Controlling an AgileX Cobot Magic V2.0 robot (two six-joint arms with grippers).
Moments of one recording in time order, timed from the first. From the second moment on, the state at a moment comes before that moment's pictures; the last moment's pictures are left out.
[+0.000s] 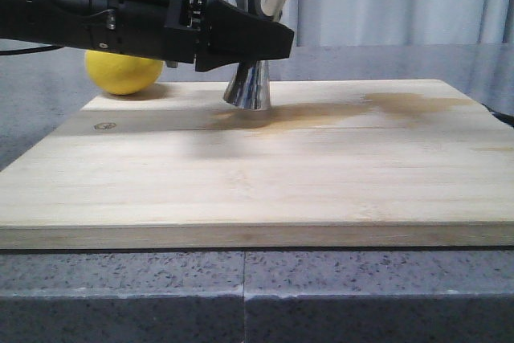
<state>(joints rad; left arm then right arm) -0.40 1.86 -1.09 -1.76 1.15 2.29 0.53 1.40 -1.04 -1.33 -0.07 -0.12</state>
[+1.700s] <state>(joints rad) -0.40 1.86 -1.09 -1.76 1.15 2.29 0.38 1.39 -1.03 -1.28 -0.04 0.78</state>
